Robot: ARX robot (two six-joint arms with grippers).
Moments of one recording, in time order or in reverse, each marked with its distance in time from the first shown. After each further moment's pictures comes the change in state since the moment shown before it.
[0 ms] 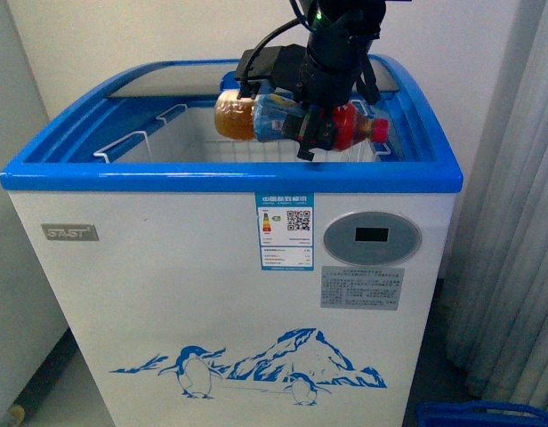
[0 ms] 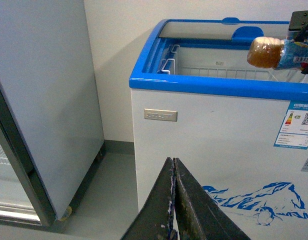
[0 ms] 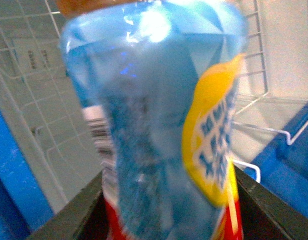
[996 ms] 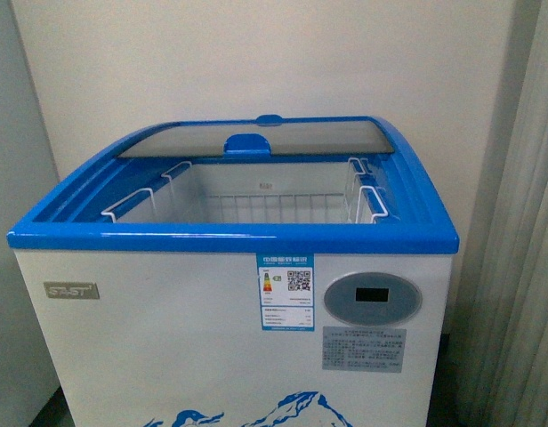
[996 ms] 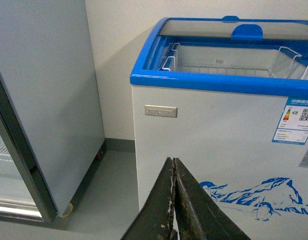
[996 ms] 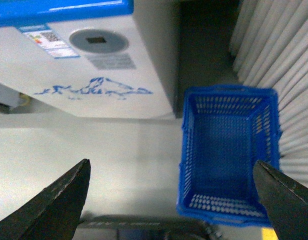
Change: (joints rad) left arm 0.000 -0.046 0.000 -0.021 0.000 0.000; right arm -0.464 -1.791 -1.867 0.058 -0.353 1.061
